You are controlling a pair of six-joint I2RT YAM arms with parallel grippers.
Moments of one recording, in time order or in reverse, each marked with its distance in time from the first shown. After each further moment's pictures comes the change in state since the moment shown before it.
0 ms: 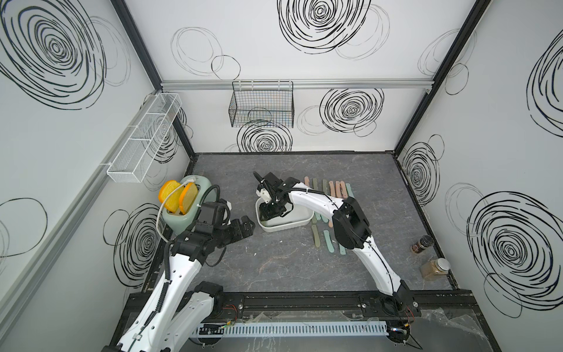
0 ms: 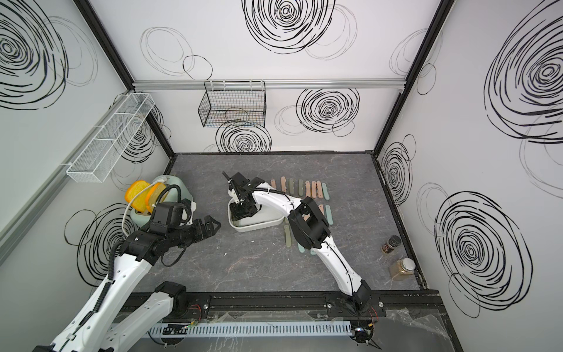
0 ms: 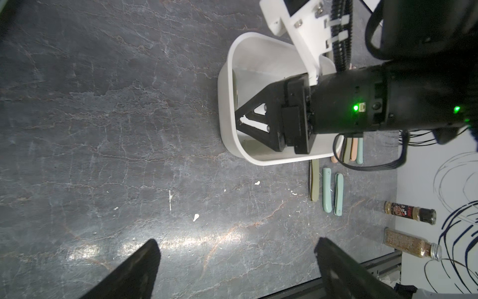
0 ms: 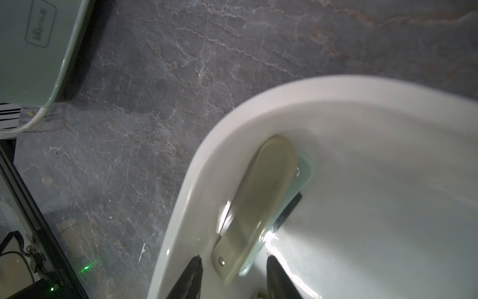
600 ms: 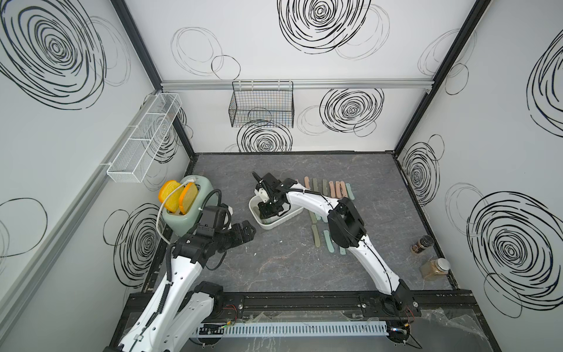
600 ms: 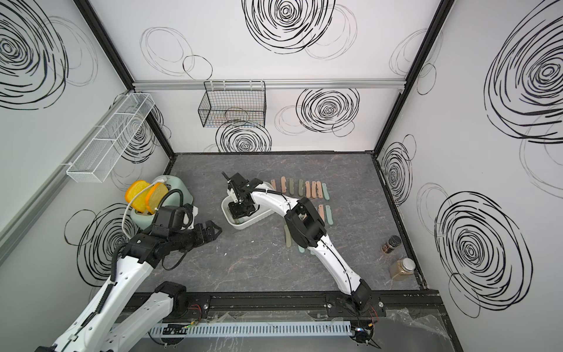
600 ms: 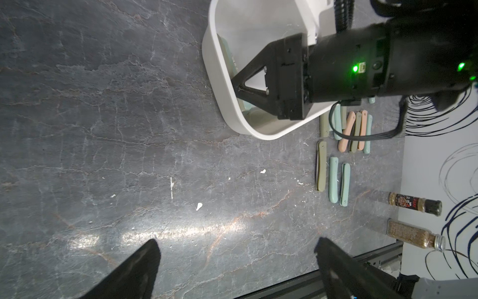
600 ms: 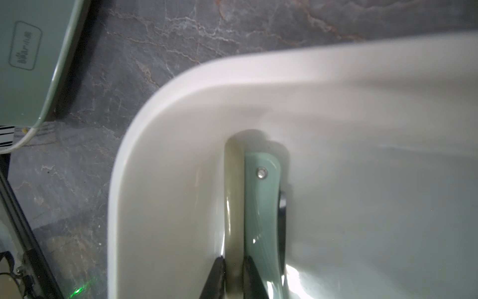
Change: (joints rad) left arm -0.002 -0.021 -0.055 -0.003 0.024 0.001; right arm -0.003 0.074 0.079 0.028 0.017 0.008
